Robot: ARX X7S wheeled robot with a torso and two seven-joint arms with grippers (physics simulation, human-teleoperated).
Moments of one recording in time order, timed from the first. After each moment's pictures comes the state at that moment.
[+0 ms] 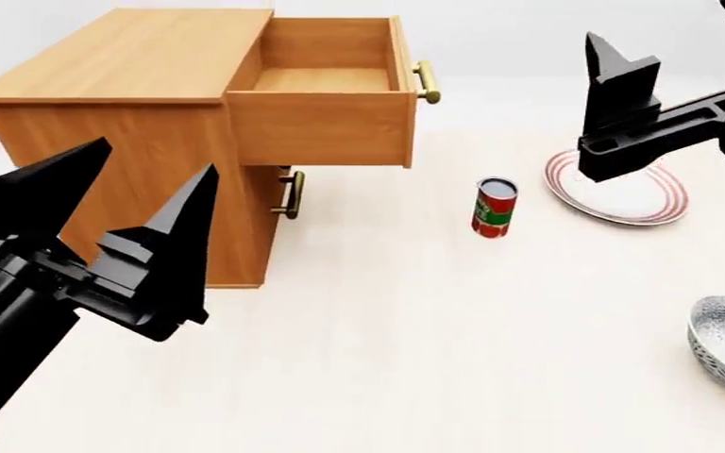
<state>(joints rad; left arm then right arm) -0.63 -0.63 -0.42 0.86 -1.74 -1.14 -0.62 1.58 1.11 -0.71 -0.58 1.72 0.85 0.82</state>
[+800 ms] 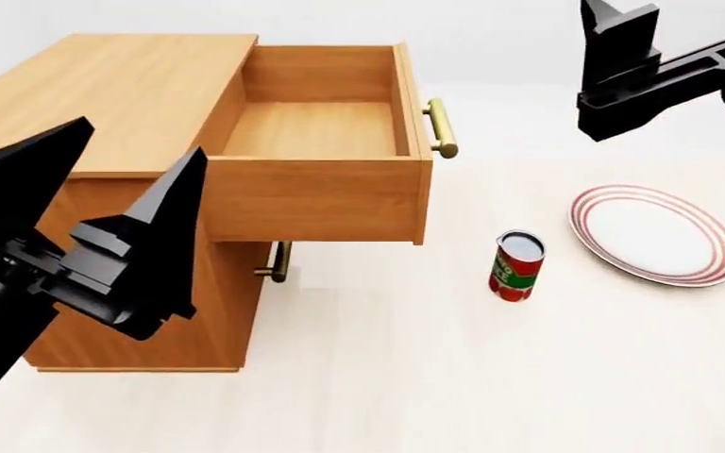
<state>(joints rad) -0.67 -0.68 -0.42 0.87 -1.80 -1.10 -0.65 1.68 1.03 -0.73 -0.47 1.70 0.95 0.76</state>
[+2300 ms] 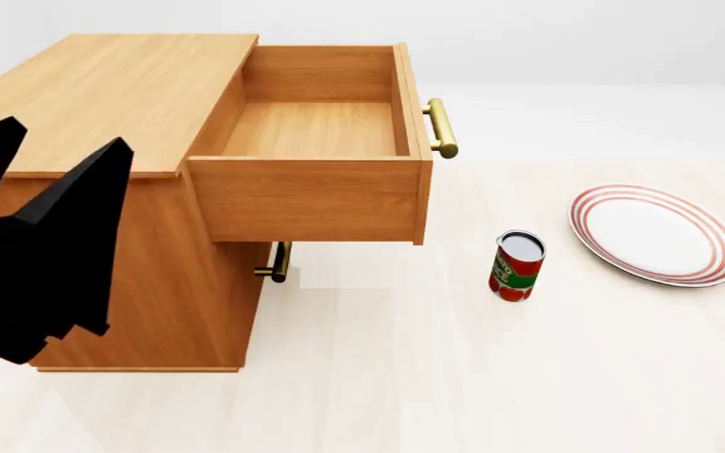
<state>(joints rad) -0.57 -0.82 -0.59 0.84 -2.01 -1.00 -0.66 2.28 1.55 -1.71 -0.31 1.84 1.55 0.66</state>
